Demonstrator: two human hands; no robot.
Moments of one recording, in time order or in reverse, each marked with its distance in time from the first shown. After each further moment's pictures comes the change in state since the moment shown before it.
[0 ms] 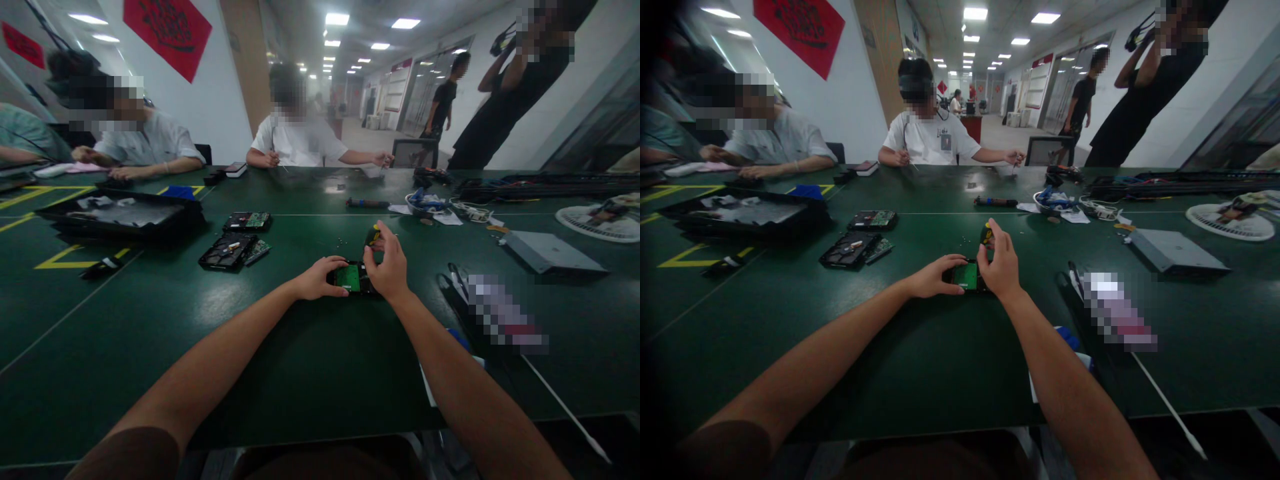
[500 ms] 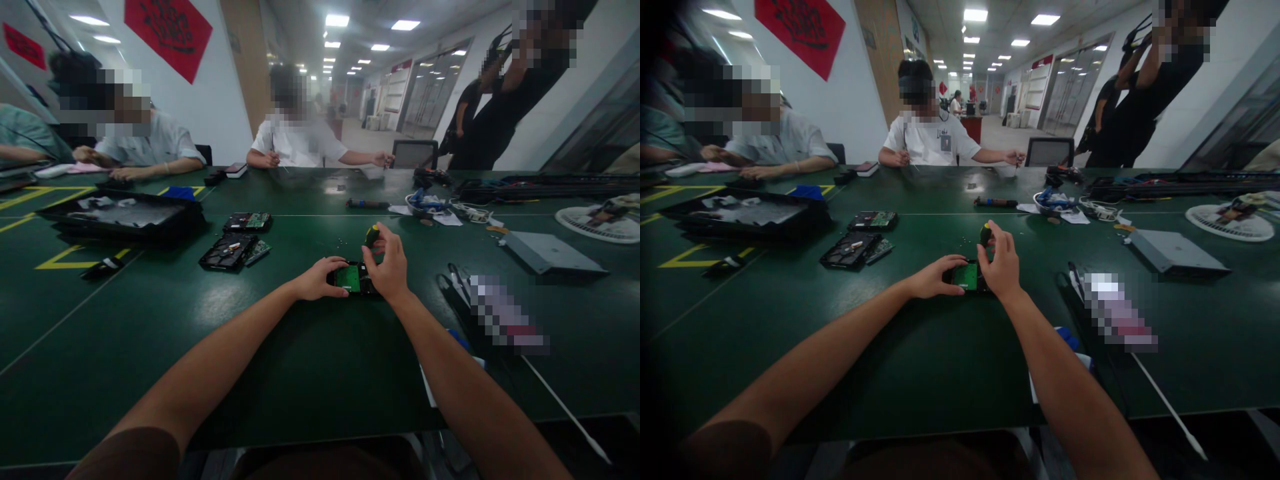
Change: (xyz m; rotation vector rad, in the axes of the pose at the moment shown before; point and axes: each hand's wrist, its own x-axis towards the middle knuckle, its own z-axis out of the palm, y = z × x) left_hand 0.000 0.000 0.000 0.009 0.005 0.018; right_hand 0.000 0.002 0.001 -0.004 0.010 0.006
